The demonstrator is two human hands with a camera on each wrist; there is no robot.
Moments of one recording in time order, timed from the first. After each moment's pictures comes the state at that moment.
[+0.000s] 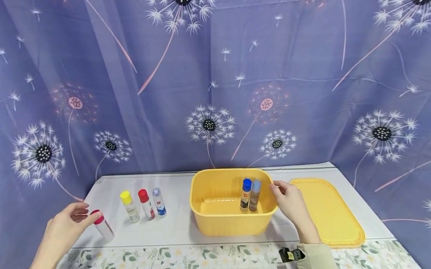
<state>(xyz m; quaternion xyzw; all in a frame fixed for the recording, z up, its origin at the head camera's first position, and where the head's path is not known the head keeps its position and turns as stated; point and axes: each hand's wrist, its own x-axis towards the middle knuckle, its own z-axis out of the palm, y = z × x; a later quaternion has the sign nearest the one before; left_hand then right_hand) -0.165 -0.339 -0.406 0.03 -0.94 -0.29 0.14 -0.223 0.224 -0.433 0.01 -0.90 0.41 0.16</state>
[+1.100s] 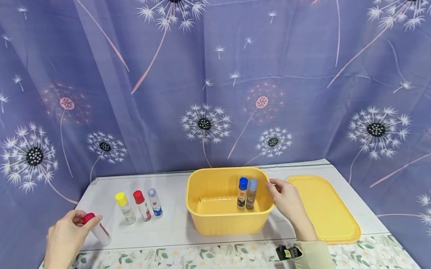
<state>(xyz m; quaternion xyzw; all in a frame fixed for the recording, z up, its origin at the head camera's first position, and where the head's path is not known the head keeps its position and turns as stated) -0.166 -0.317 -0.422 0.08 -0.94 -0.26 0.21 -0.222 0.225 -0.431 0.01 -0.90 0.42 0.15</state>
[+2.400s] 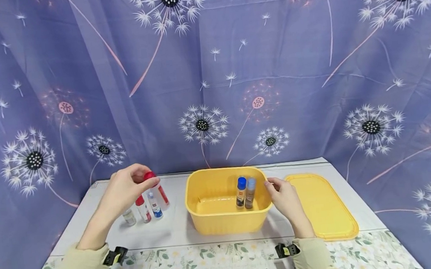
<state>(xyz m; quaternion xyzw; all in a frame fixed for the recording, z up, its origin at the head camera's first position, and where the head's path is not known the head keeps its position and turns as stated) -0.203 -0.192 -0.319 -0.12 -0.92 -0.35 0.11 -0.225 0.226 -0.435 0.01 -0.89 0.42 0.16</state>
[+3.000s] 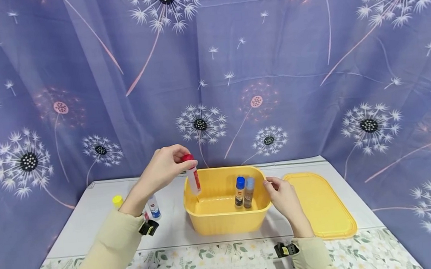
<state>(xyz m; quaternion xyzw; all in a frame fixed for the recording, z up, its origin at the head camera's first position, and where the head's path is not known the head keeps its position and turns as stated) -0.248 -0.108 -0.296 -0.21 -0.89 -0.39 0.06 -0.224 0.226 -0.433 0.01 -0.89 0.42 0.16</state>
